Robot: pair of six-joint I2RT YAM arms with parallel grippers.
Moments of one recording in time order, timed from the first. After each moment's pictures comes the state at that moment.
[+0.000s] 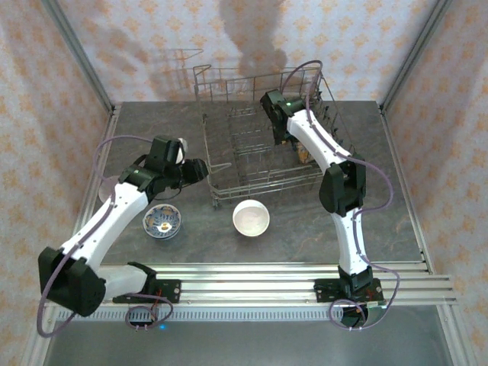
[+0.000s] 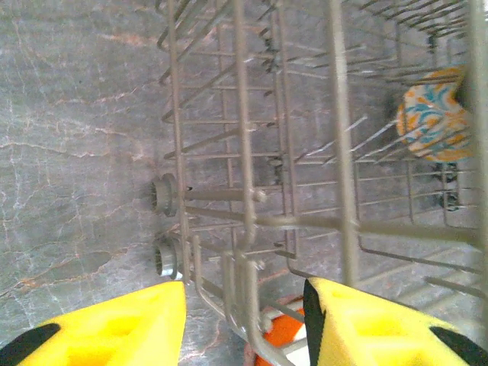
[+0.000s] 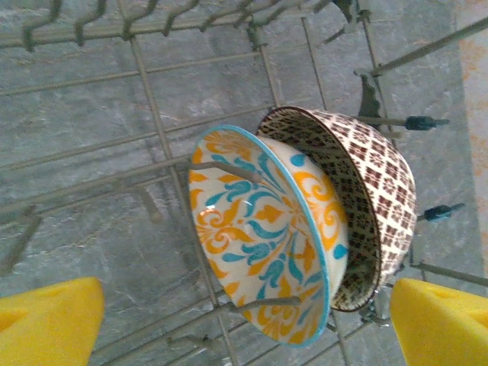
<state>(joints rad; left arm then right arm) -0.31 1.19 1.05 -0.67 0.18 -0.70 0.46 2.21 2.18 -1.26 0.57 0.40</state>
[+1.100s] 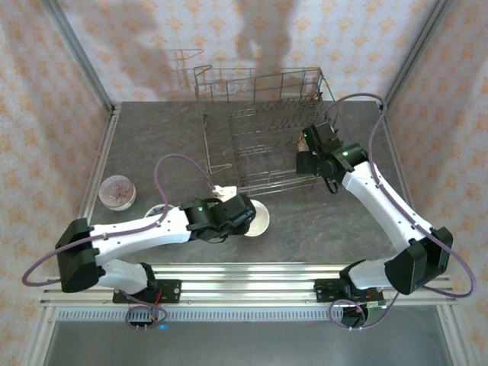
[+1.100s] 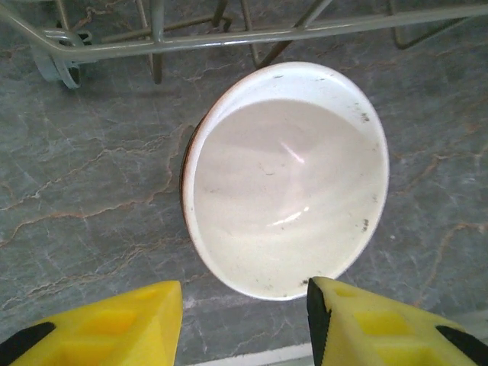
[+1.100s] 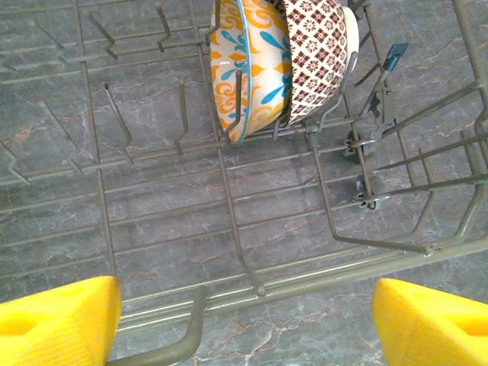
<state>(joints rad) -1.06 1.38 1.04 -0.79 -0.30 -1.11 0.45 1.34 1.31 -0.98 0.32 0.36</state>
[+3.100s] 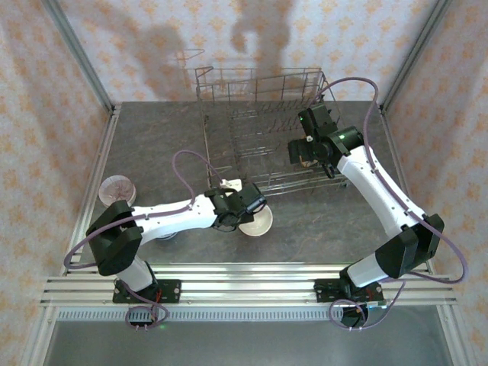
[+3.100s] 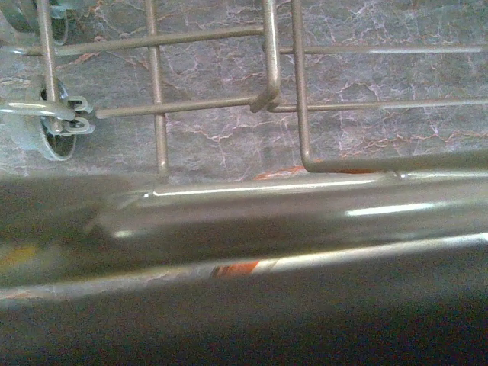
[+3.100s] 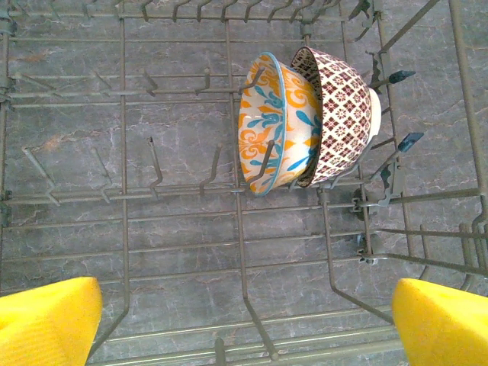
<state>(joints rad) -0.95 1.61 1.09 -0.70 -0.31 -1.11 0.45 1.48 1.54 -1.07 0.30 0.22</state>
